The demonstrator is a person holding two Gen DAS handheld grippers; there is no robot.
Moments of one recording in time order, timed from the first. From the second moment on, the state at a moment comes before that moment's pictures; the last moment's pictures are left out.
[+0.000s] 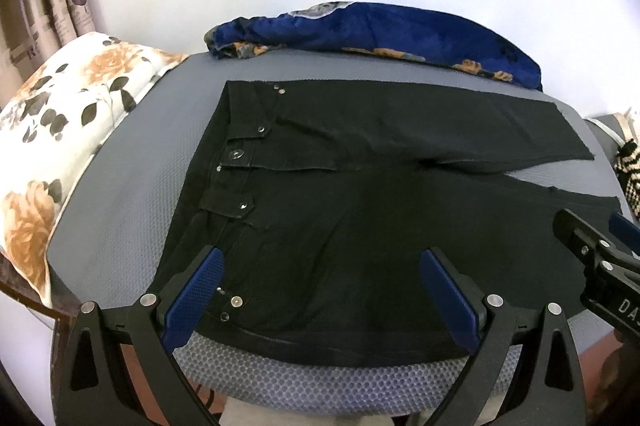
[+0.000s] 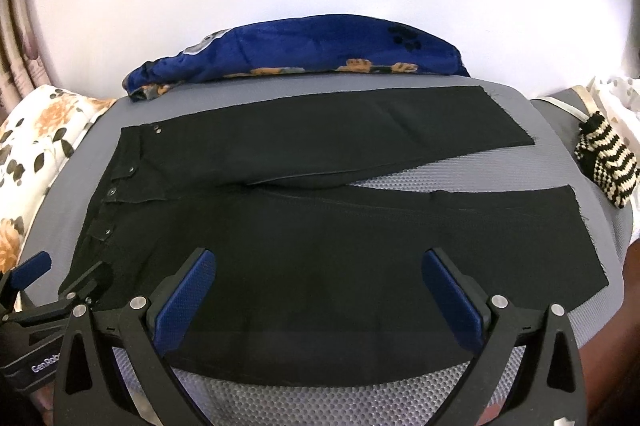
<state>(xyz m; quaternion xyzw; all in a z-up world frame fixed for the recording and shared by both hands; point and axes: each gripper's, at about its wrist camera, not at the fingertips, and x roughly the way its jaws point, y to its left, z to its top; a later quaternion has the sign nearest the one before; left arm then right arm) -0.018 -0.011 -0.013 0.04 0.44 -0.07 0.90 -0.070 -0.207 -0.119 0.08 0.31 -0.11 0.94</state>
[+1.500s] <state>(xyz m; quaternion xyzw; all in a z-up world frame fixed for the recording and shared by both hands) 0.036 0.026 0.006 -0.02 0.45 -0.10 0.89 -0.069 -0.236 -0.102 0.09 0.29 -0.07 0.95</state>
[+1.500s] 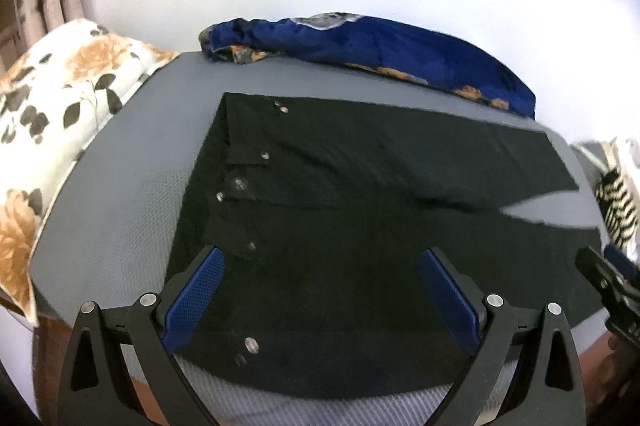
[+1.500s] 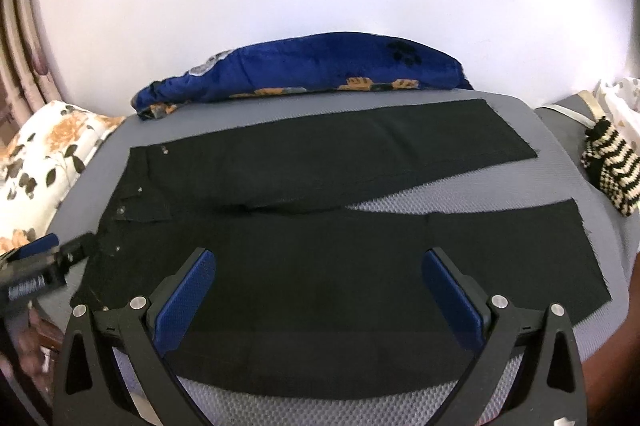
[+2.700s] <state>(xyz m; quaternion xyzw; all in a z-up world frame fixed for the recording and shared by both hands) 0.329 0.142 -0.134 -0.27 0.53 -0.25 0.77 0.119 -0.247 -0.127 0.09 0.38 -0.03 0.92</state>
